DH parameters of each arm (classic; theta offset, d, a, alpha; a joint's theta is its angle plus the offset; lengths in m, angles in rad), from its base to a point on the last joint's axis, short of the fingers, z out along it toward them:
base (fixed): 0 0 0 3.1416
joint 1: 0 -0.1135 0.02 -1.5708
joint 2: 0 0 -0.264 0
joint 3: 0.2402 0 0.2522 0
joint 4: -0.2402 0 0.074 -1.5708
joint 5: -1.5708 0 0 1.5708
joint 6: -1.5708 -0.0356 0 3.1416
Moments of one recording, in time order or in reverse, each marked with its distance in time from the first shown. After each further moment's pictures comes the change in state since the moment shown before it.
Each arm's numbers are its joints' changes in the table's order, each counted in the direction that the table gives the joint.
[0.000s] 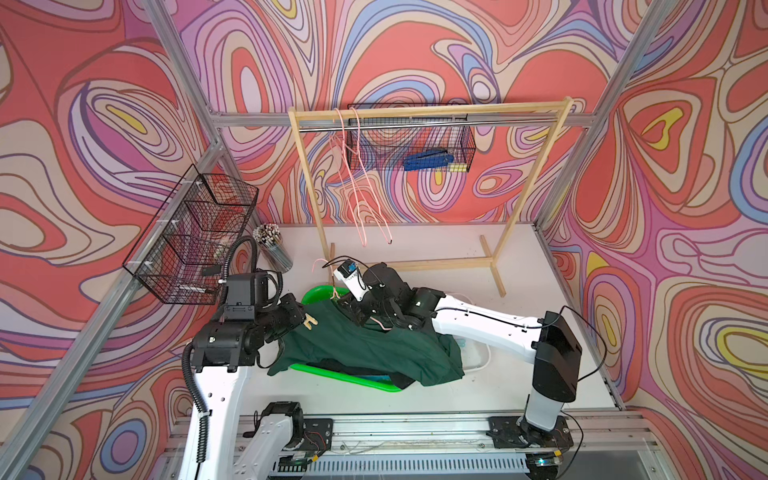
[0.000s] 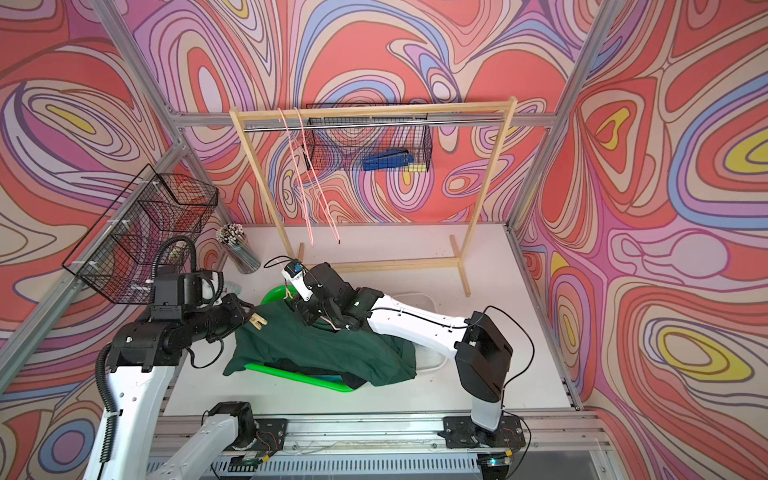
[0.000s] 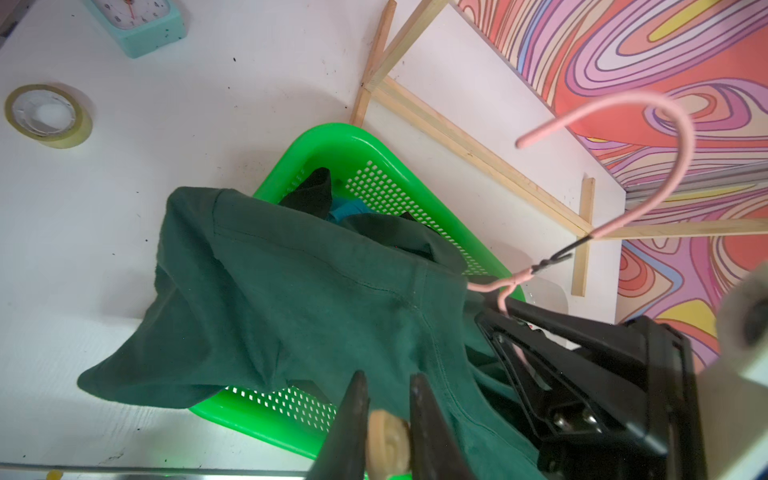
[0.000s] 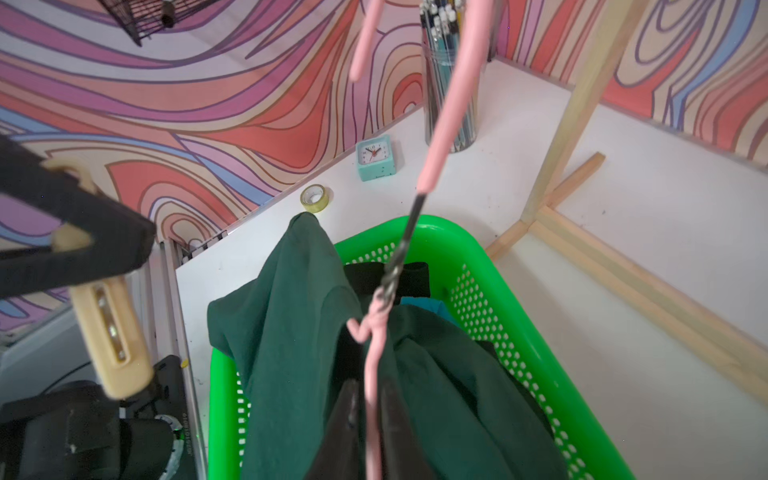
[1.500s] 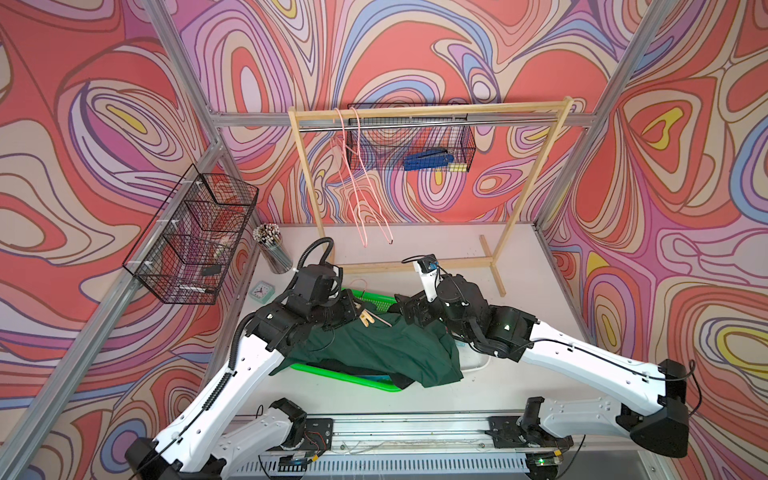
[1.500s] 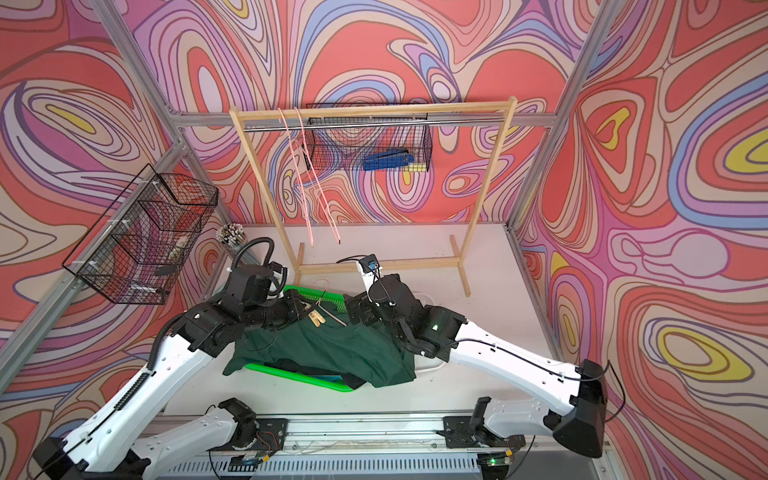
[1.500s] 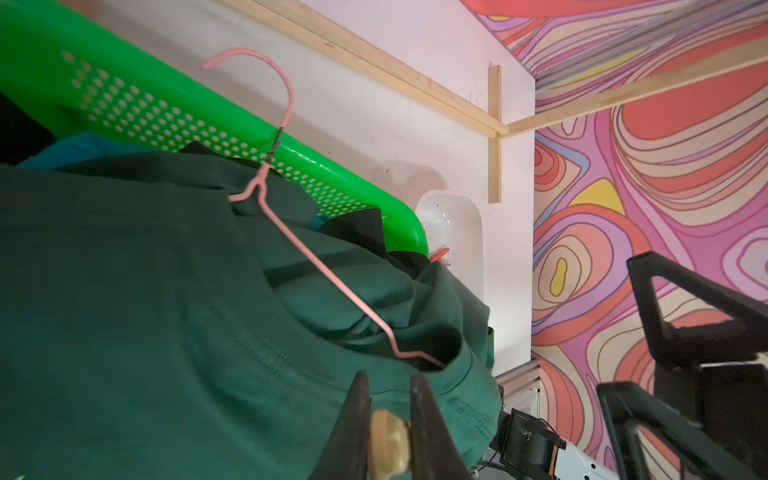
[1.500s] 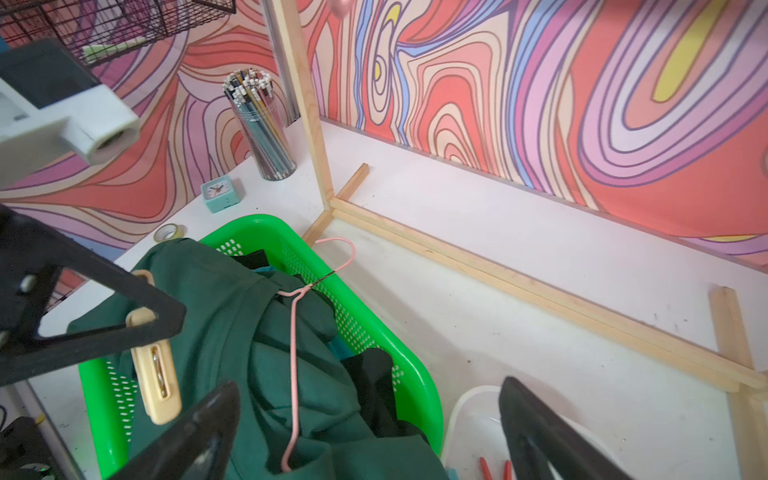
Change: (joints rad) left arm 0.564 -0.198 -0.074 0.356 0.054 0.288; right arm 0.025 0.590 -0.384 -0.145 -0.467 -0.042
